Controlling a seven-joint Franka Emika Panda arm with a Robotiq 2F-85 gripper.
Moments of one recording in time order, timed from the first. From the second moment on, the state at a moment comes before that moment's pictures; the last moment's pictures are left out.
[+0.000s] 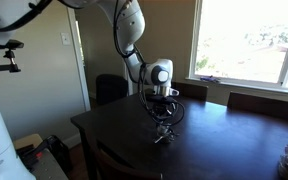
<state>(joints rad) -0.13 0.71 0.01 -1.87 -0.10 2.42 -0.31</state>
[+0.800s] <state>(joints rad) -0.11 0.62 0.06 -1.96 -0.12 2.44 -0.39</state>
